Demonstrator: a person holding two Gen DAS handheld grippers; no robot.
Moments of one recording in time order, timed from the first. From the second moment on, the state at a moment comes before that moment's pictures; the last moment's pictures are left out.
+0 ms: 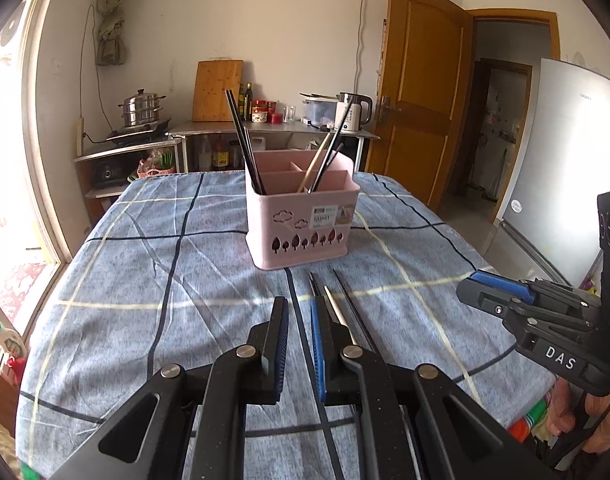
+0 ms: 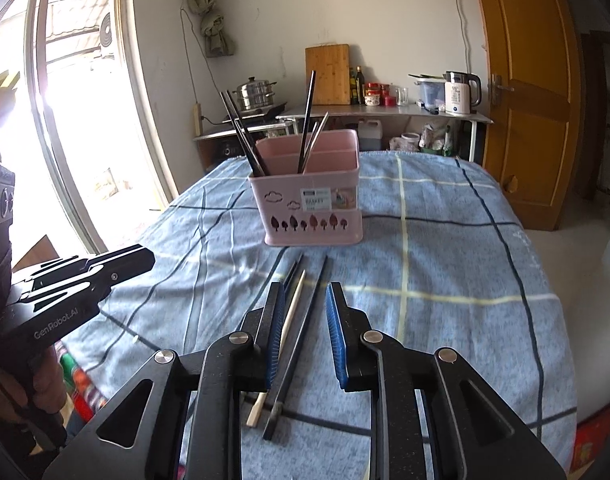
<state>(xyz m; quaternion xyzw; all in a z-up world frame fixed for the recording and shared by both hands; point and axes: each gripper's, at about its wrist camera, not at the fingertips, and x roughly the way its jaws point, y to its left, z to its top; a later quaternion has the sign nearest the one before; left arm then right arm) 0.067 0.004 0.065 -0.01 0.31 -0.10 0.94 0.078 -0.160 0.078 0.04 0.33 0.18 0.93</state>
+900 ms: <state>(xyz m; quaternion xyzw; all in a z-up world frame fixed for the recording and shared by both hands) 0.120 0.000 0.016 -0.04 0.36 -0.12 0.92 0.130 -0.134 0.018 0.03 0.40 0.18 0.90</state>
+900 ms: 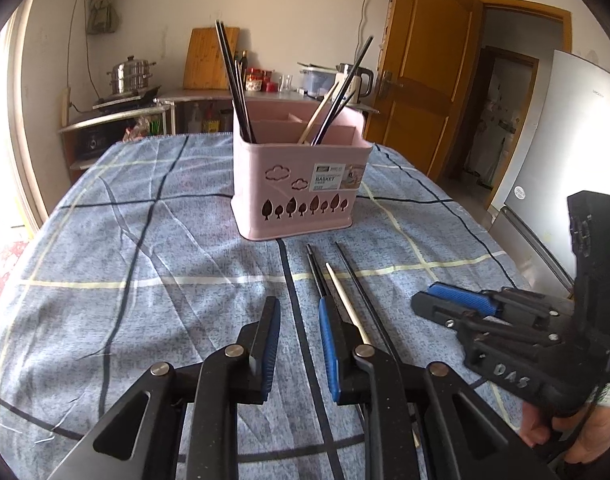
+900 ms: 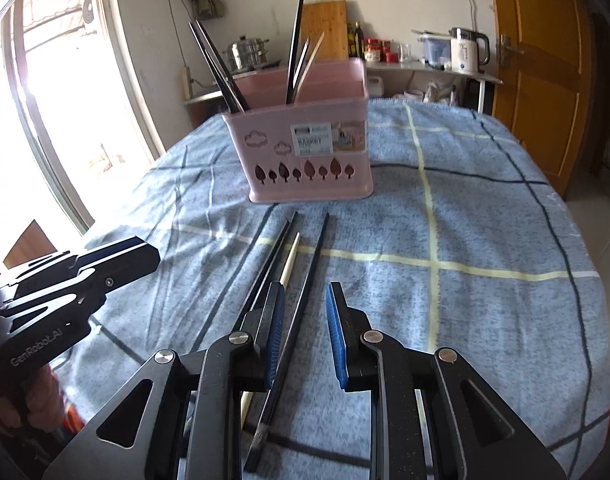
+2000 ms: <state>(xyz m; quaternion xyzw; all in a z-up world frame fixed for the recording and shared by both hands) 0.169 -0.046 -0.043 0.00 0.44 -0.11 0.89 0.145 -0.153 -0.021 0.05 0.46 0.17 0.87</state>
